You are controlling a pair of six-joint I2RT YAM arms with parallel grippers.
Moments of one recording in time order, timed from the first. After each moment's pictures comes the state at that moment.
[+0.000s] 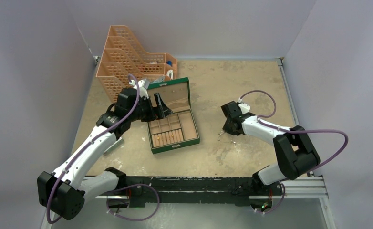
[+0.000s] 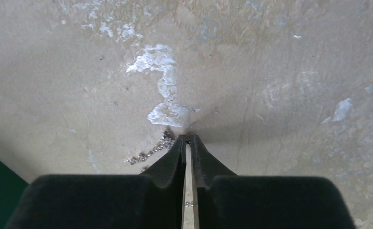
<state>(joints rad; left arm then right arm) -0.43 1.06 0.90 -0.41 0.25 -0.62 0.47 1.49 0.75 -0.43 0.32 0.89</state>
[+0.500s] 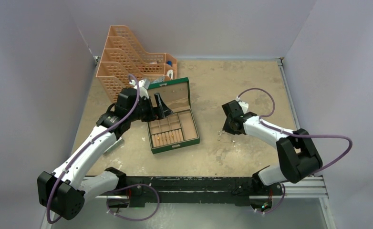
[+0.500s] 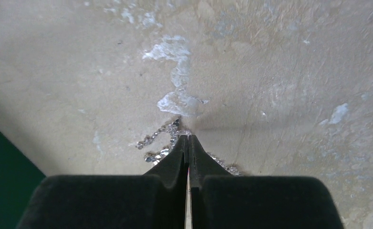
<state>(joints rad) -0.43 1.06 0.90 -0.41 0.26 -0.62 0.47 1.46 0.75 -0.43 0.27 0.80</state>
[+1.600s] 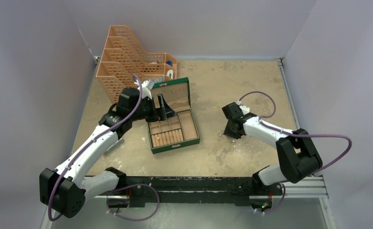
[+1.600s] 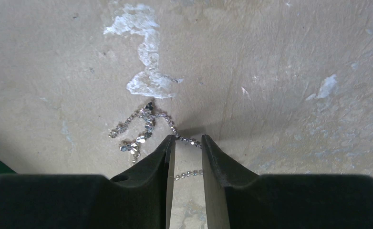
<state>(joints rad) -0.43 1.08 0.88 -0.33 0.39 -0.62 0.47 1.44 0.74 -0.51 0.27 0.83</state>
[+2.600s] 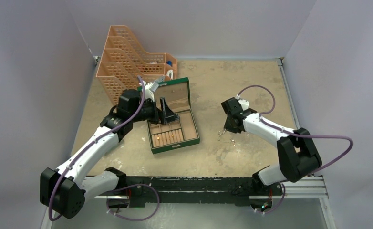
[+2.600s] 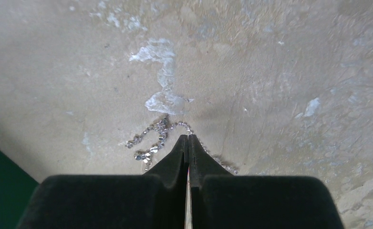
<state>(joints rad) -0.43 1.07 0.82 -0.22 0.56 -0.57 0.47 1.48 0.82 -0.54 0.31 0.78</state>
